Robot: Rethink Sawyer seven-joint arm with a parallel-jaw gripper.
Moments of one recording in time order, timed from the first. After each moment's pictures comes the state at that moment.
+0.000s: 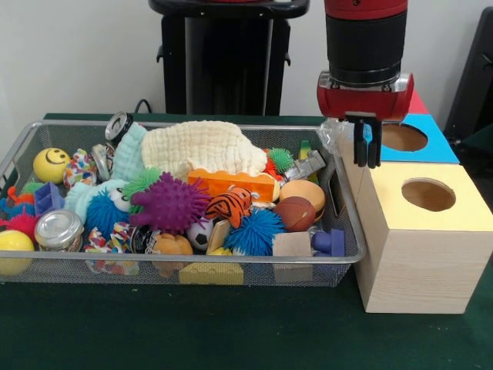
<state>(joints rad) -0.41 -0.67 0.51 1.61 -0.39 0.68 2.39</state>
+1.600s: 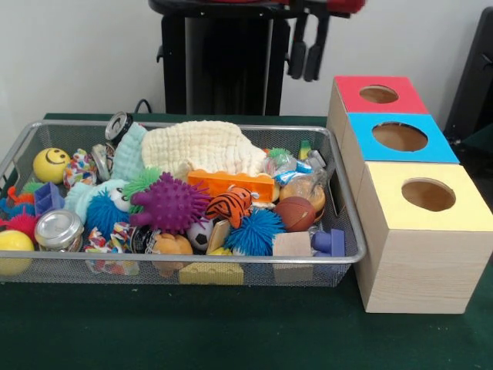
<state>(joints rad) -0.42 -0.94 0.42 1.55 -0.45 0.86 2.28</state>
